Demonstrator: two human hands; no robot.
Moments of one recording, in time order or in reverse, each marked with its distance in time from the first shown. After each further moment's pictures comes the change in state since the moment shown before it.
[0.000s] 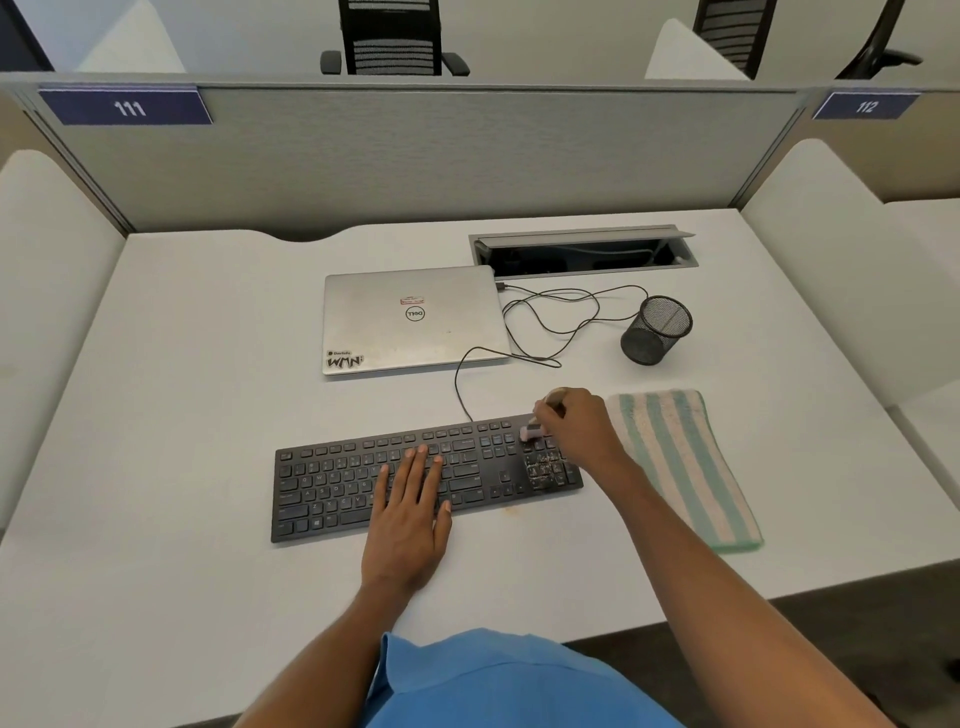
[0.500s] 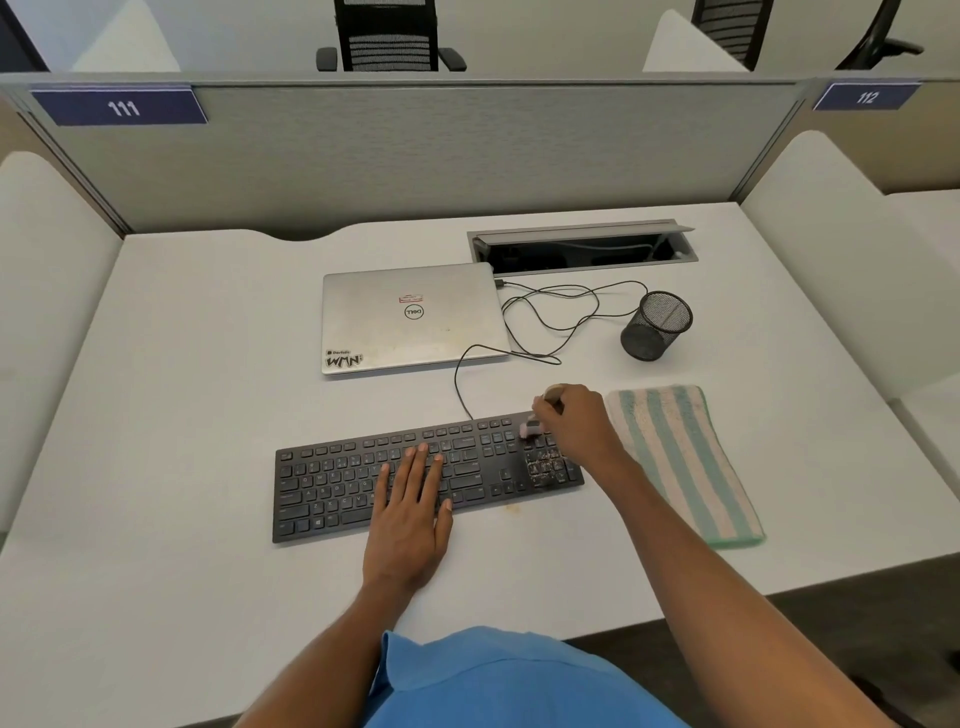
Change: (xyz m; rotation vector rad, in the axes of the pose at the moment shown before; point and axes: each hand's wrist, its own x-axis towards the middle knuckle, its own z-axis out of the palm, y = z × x) left_hand 0.000 0.000 0.001 0.010 -0.002 0.003; right_hand -0.004 -0.006 -0.001 0.019 0.002 -0.015
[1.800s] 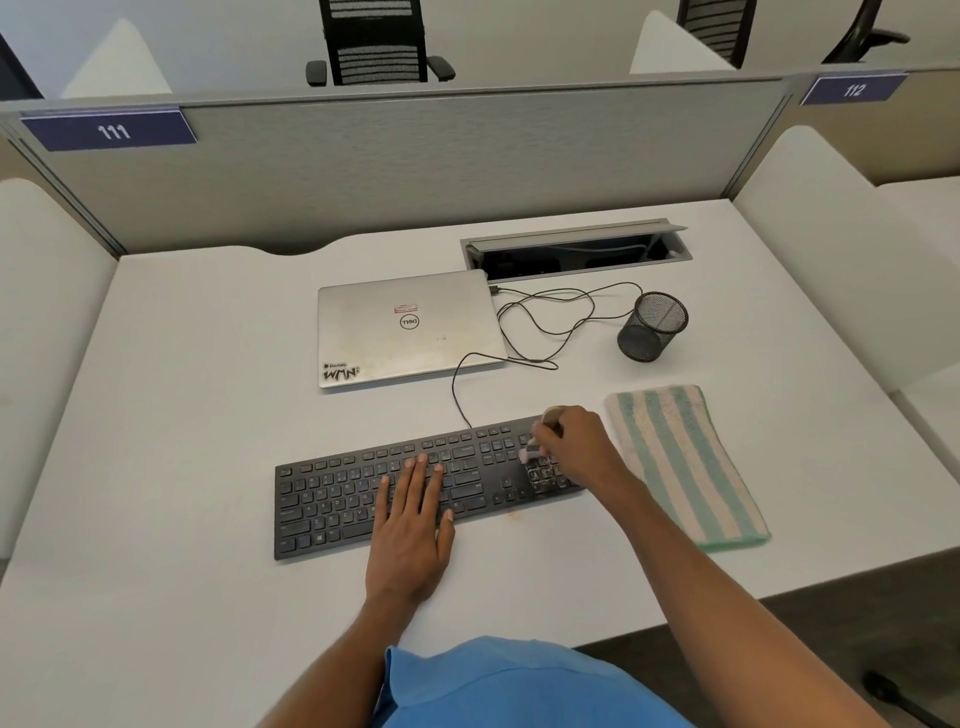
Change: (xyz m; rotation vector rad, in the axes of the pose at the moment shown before) left_hand 0.000 0.001 -0.001 0.015 -0.017 -0.002; right_hand -0.008 0.016 0.007 -0.022 -0.055 0.008
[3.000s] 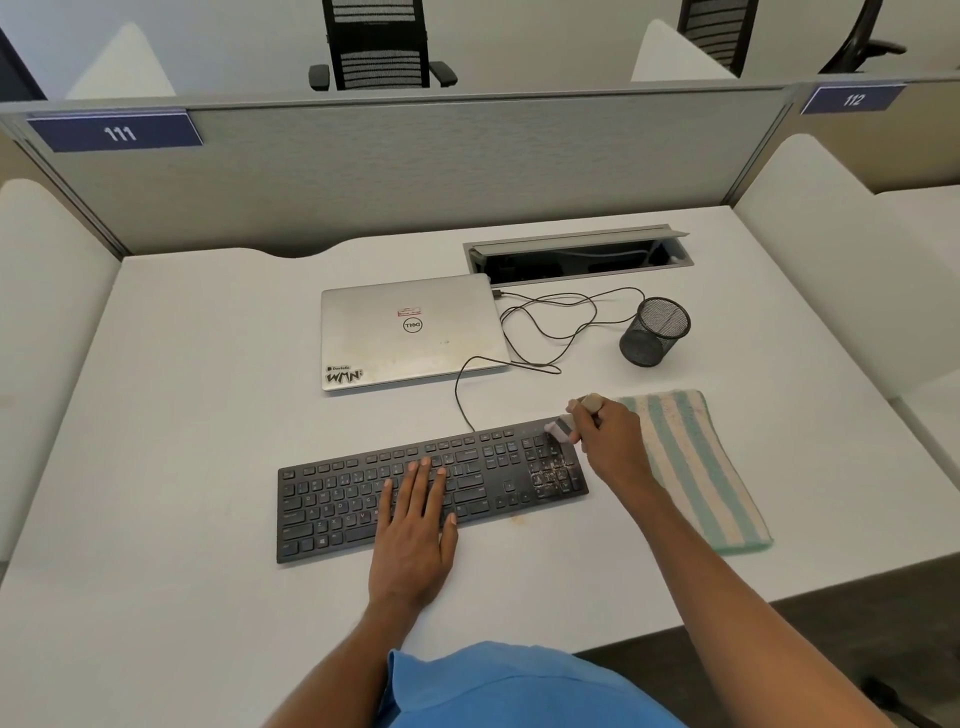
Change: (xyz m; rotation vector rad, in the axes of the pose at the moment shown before) left_hand 0.000 0.000 0.000 0.005 -0.005 -0.007; right_hand 0.002 0.020 -0.014 0.165 0.282 0.021
